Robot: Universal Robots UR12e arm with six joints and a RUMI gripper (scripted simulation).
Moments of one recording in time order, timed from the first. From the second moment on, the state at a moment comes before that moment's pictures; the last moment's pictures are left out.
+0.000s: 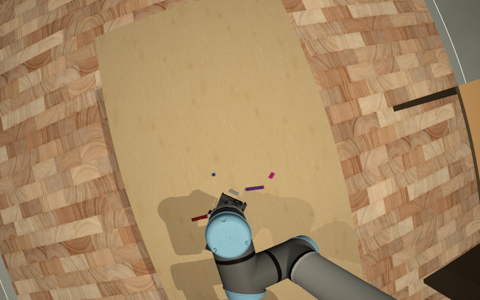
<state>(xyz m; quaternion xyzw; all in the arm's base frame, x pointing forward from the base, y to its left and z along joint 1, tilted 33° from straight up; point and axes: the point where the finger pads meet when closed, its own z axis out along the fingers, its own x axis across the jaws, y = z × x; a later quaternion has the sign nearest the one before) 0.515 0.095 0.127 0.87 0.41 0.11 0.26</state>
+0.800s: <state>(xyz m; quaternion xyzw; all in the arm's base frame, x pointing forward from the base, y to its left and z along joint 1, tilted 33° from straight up) 0.516 0.093 0.124 0.87 0.41 0.11 0.26</state>
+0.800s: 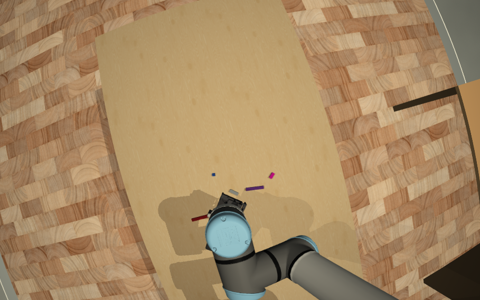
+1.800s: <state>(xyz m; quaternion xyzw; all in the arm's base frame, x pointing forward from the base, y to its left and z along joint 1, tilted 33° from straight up) 0.531 0.081 0.094 0.87 0.41 0.11 0.26</state>
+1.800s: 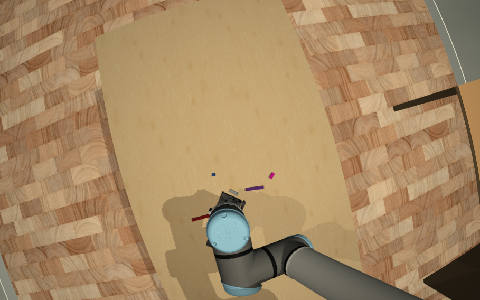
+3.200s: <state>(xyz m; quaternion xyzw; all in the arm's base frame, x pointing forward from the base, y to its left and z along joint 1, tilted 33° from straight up) 0.536 0.076 0.084 0.87 0.41 0.11 0.26</state>
